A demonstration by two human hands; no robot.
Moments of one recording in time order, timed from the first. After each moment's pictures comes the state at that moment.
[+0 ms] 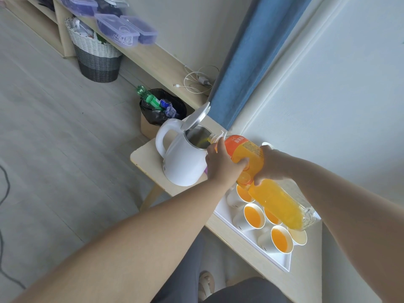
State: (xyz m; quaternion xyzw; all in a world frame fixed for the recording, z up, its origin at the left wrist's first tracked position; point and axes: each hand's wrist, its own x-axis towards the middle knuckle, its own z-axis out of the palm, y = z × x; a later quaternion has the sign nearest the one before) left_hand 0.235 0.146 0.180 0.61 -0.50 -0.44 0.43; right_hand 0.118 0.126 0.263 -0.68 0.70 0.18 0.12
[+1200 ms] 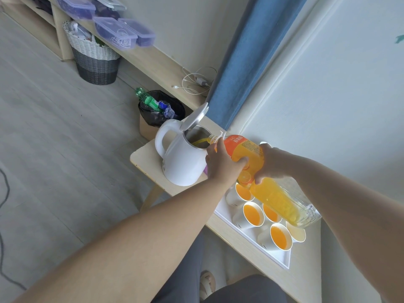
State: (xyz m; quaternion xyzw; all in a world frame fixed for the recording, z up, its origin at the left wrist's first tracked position) left_hand 0.235 0.151 0.184 0.61 -0.50 -0.44 0.43; right_hand 0.119 0.133 0.270 -0.69 0.69 0.19 0.10
